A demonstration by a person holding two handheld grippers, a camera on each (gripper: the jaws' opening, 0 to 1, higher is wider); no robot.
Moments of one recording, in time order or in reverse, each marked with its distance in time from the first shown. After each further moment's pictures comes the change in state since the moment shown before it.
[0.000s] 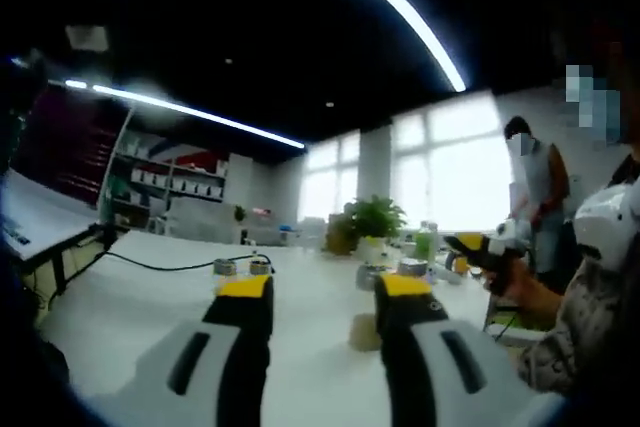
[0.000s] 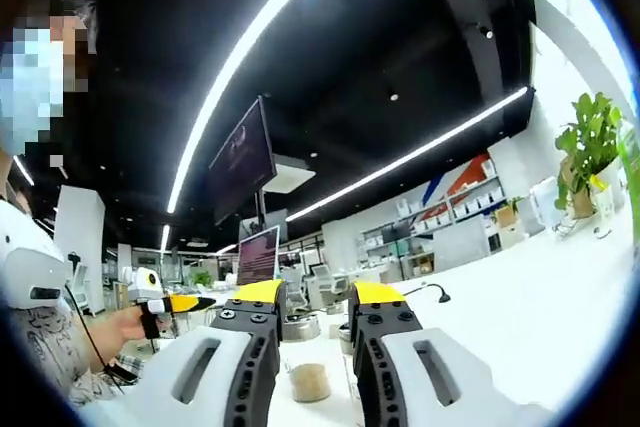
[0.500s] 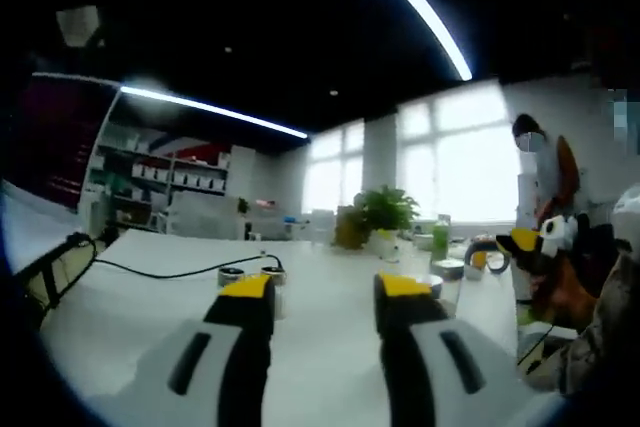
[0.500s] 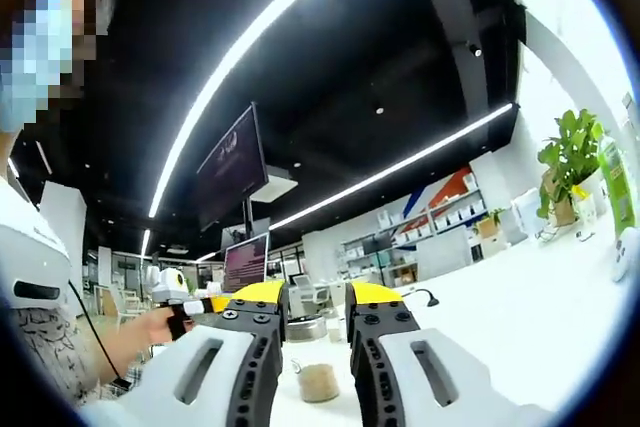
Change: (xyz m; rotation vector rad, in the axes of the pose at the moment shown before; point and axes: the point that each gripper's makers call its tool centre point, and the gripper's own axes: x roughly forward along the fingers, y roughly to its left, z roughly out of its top) left arm 0.063 0.040 -0.003 0.033 0.046 0.019; right arm -0.013 0.024 -0.002 0.002 -0.057 -0.074
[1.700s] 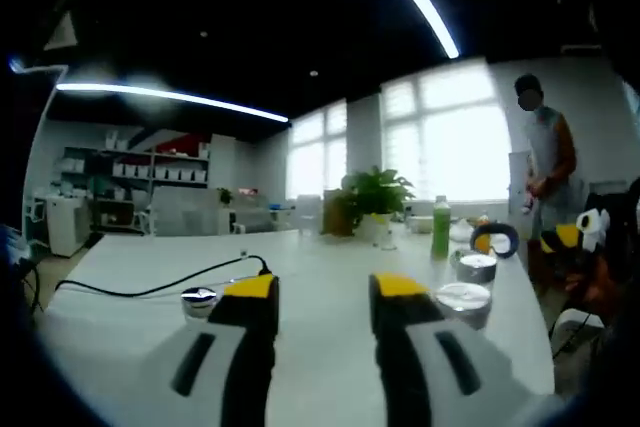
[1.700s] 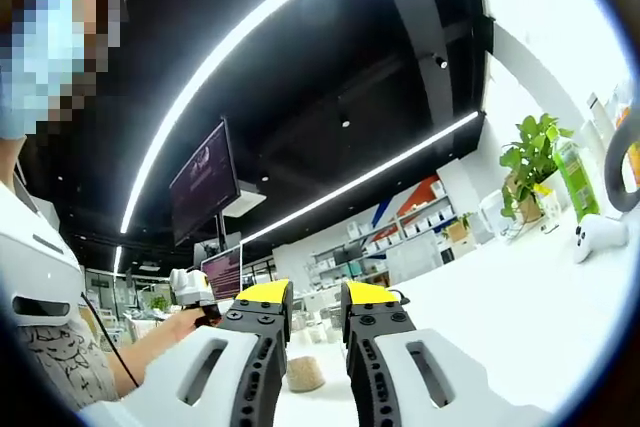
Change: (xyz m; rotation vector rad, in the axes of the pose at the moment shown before) left arm 0.085 -0.004 -0.012 0.039 0.070 -0.085; right arm -0.038 -0.016 0.006 0.026 -0.057 -0.146
